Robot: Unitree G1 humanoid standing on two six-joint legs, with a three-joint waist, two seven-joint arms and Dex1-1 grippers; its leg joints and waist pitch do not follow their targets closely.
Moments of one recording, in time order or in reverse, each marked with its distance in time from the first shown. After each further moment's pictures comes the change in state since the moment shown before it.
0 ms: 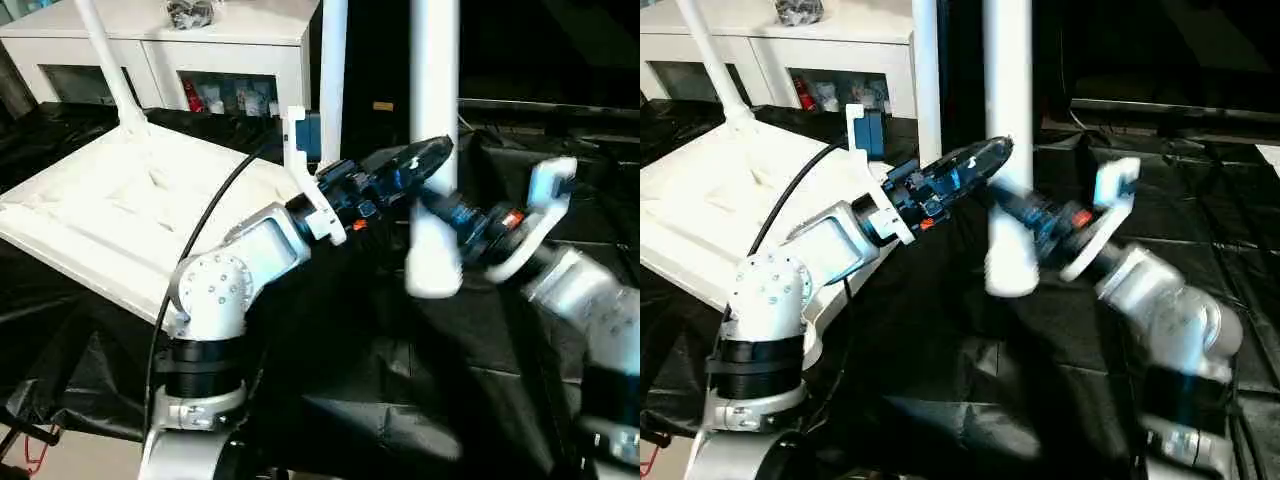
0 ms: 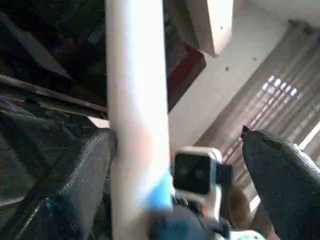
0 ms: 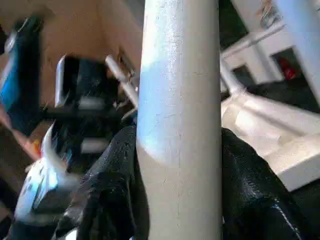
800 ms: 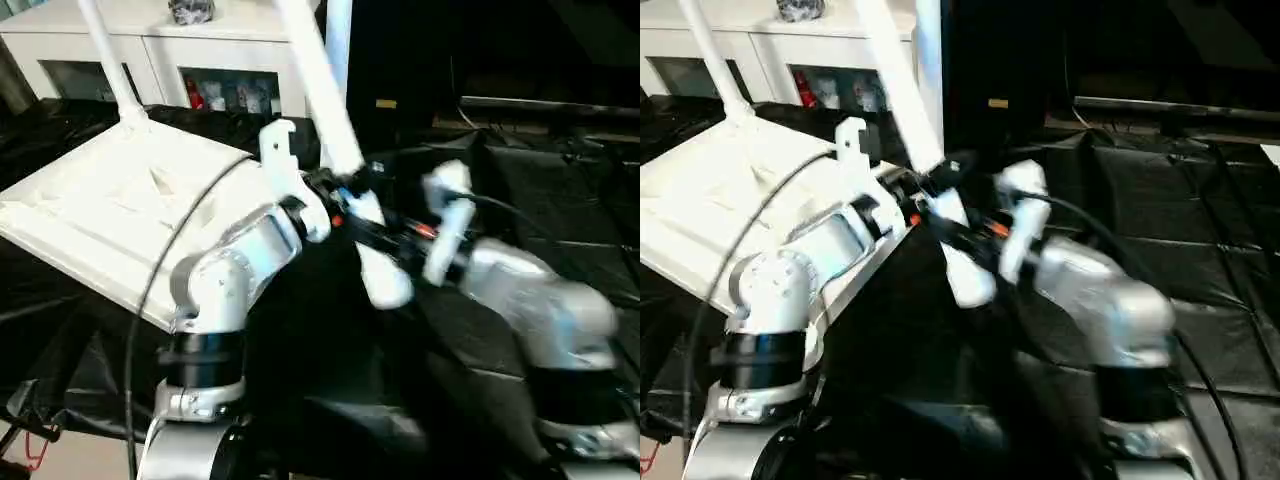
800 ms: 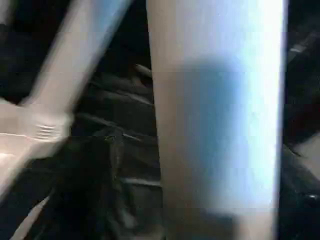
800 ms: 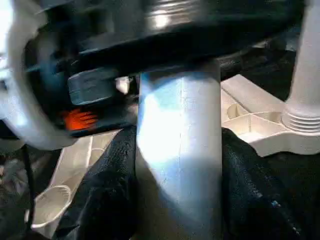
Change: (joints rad) left arm -0.034 -0.012 0.016 0.101 0.276 -0.131 0.433; right arm -0.080 0.081 0.382 -0.044 -0.394 -0.200 -0.309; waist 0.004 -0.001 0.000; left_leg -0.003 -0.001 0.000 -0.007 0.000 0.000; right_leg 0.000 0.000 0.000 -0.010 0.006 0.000
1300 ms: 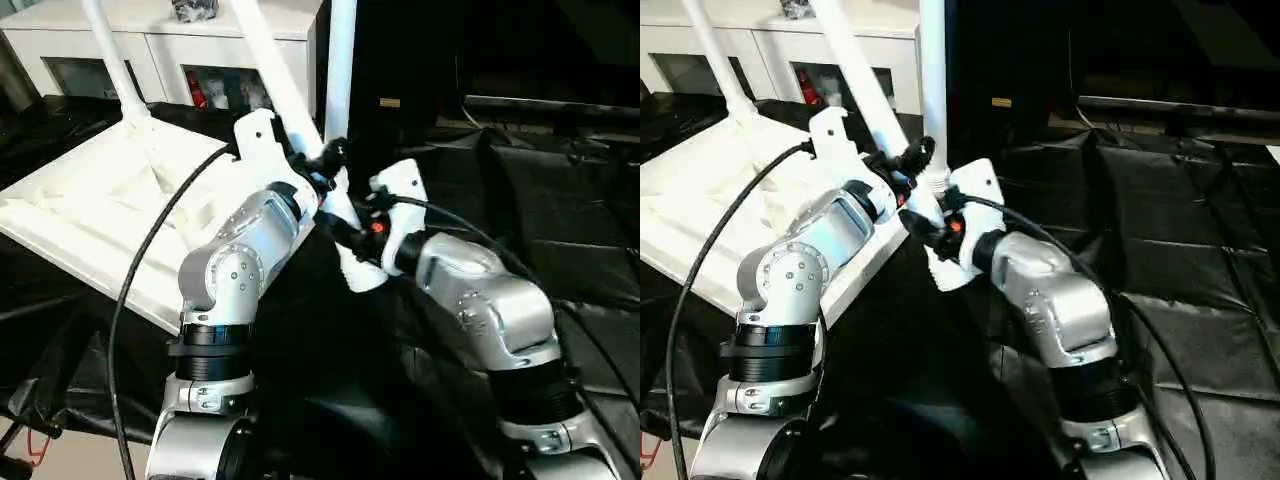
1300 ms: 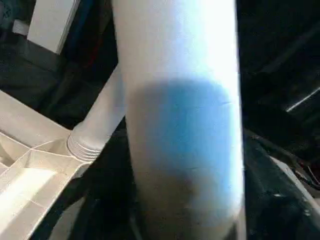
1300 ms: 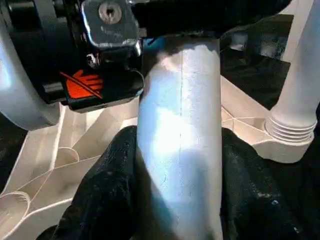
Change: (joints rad) left arm -0.019 -0.022 0.007 0.004 0.027 -0.071 0.097; right arm -0.013 0.055 0.089 0.011 -0.121 -0.063 -0.113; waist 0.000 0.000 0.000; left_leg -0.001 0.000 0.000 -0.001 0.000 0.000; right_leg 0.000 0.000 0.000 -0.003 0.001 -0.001
